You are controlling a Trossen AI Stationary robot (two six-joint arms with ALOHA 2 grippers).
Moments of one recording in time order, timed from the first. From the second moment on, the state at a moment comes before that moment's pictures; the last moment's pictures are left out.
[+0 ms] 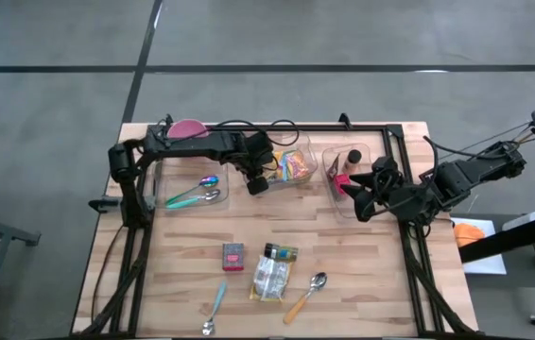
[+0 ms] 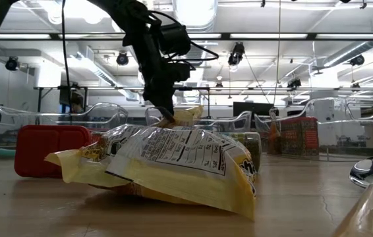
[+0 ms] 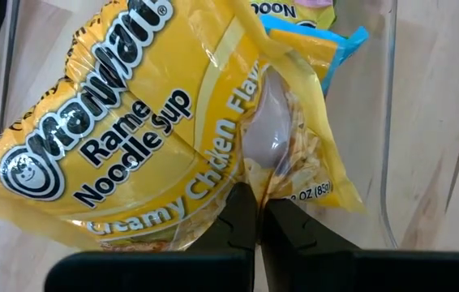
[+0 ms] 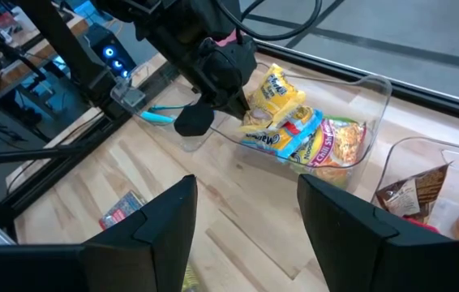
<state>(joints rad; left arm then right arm) 0.33 1.86 1.39 -0.70 -0.02 0.02 0.45 1.03 1.23 -0.96 0.79 1.07</state>
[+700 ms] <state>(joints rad) 0.33 1.84 1.39 -0.70 0.06 0.01 0.45 1.03 1.23 -0.97 0.79 1.07</state>
